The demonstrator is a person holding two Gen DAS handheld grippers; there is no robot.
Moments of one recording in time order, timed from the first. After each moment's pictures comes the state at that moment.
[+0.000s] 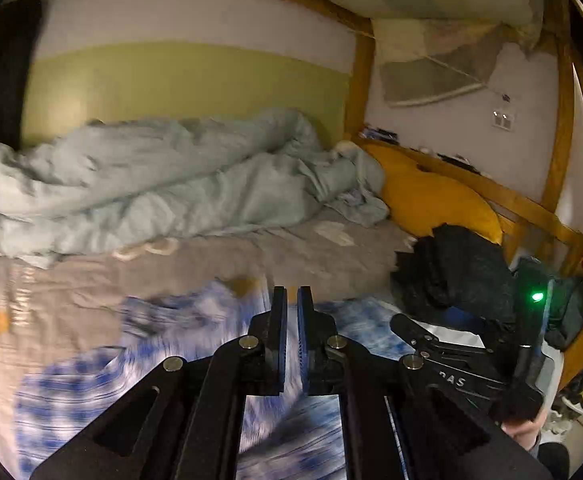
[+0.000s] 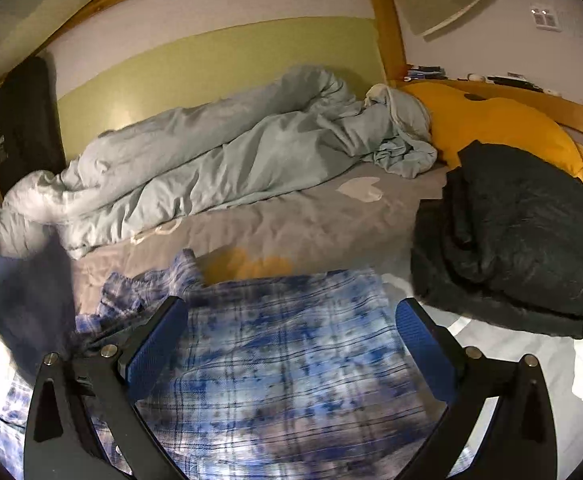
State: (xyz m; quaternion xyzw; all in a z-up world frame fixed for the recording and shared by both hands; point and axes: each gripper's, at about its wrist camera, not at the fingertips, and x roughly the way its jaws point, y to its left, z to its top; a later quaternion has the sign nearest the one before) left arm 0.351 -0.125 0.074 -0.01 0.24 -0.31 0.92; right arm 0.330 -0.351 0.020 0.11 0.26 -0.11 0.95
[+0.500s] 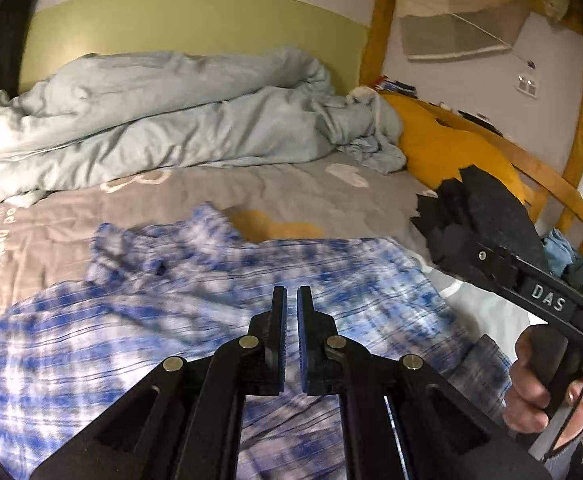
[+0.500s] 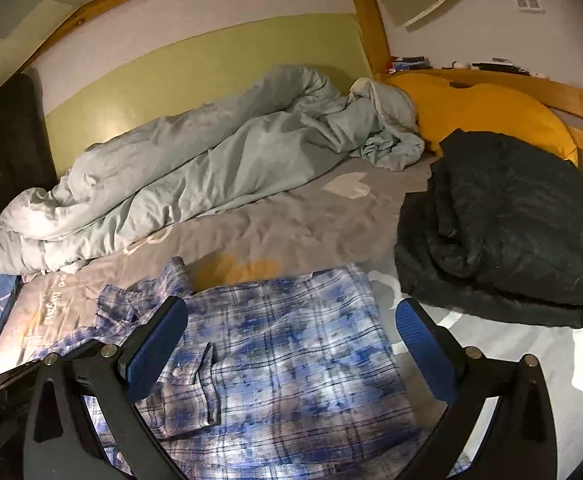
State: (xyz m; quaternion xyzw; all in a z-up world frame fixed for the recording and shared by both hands) left arm 0.363 -0.138 -0.001 -0.01 0.31 -0.28 0.91; right arm 0.332 -0.366 0.018 0.14 0.27 -0.12 0.95
